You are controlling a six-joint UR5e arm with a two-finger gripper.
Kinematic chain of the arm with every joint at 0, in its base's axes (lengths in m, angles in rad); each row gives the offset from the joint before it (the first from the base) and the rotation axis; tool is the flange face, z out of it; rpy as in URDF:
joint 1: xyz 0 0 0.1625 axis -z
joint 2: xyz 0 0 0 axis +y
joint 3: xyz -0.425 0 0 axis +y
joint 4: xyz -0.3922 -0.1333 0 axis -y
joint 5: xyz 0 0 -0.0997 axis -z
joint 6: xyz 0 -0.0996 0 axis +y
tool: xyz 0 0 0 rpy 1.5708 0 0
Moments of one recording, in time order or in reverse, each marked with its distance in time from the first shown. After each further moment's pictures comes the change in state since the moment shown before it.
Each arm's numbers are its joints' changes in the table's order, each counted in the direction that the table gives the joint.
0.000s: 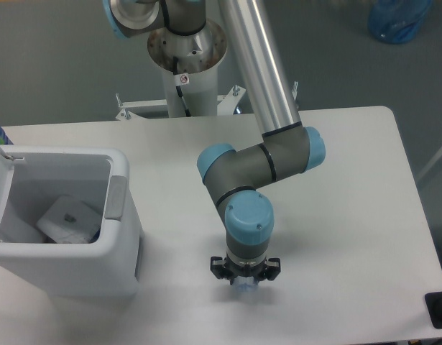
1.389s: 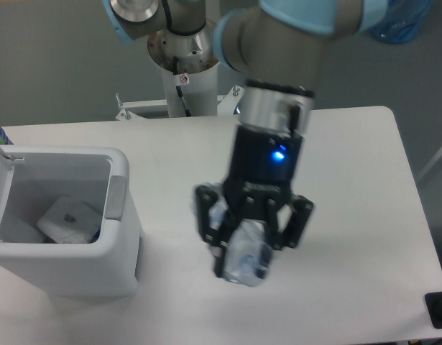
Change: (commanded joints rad) arm 0.003 -0.282 -0.216 0.086 -0.482 0.430
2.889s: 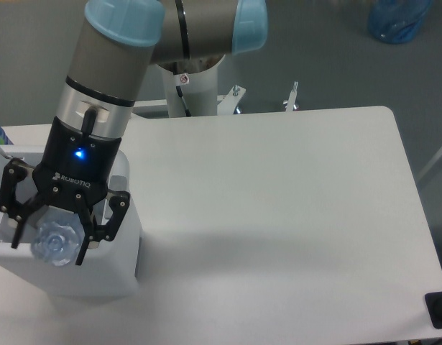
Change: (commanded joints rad) arm 0.207 -0.025 0.118 0.002 0.009 -0.063
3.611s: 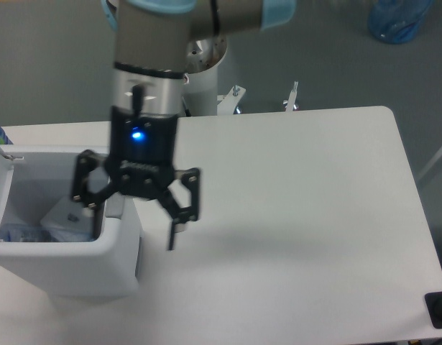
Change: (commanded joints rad) arm -0.192 -0.097 0.000 -0.171 0.195 -0.473
